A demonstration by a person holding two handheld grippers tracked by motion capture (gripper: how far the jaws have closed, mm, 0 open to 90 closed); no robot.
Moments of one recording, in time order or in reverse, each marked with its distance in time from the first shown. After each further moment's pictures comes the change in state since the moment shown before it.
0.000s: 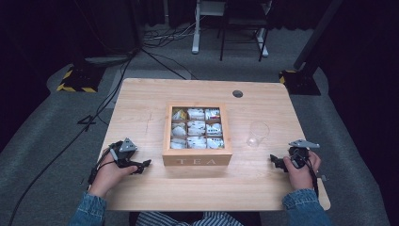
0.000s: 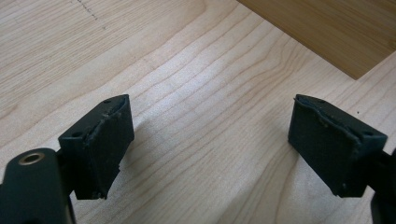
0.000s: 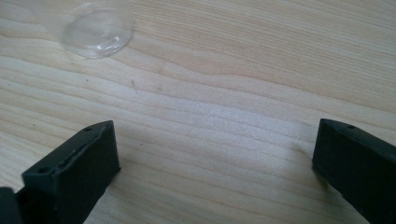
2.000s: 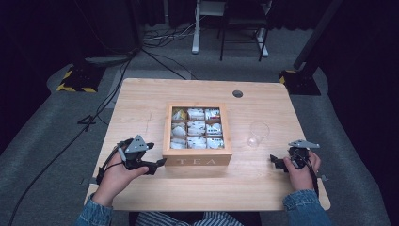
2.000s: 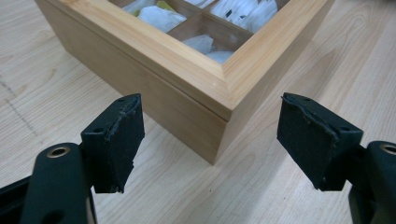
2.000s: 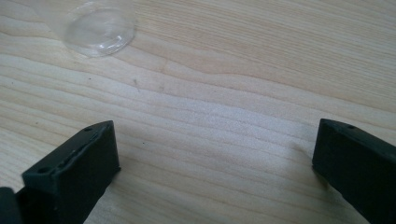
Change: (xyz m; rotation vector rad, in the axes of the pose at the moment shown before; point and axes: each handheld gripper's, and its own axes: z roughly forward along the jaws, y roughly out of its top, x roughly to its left) left arm -0.062 0.054 -0.038 -0.144 -0.118 0.094; right arm 0.001 0.000 0.000 -0.002 0.005 -0.003
